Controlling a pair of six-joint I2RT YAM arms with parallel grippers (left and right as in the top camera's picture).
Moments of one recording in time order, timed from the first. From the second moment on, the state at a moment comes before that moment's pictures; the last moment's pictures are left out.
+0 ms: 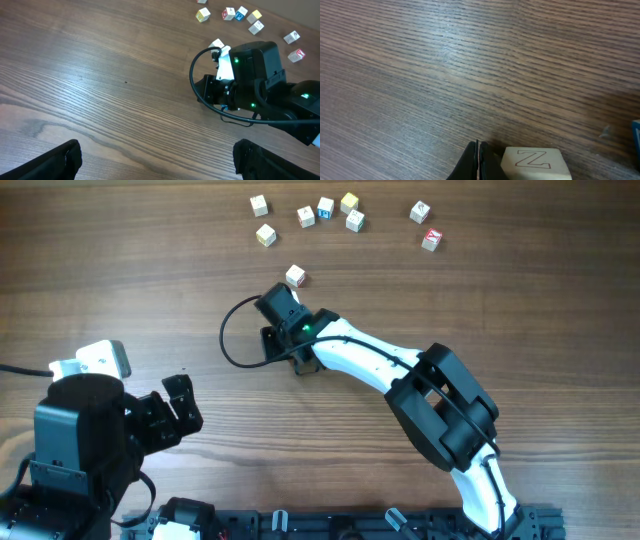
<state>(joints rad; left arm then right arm) -0.22 0.85 1.47 -1.47 -0.20 -0.49 0.80 2.19 1.53 -0.41 -0.04 0.56</state>
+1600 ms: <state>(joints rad) -0.22 0.85 1.47 -1.47 -0.20 -0.49 0.77 2.19 1.53 -0.37 0.14 0.65</state>
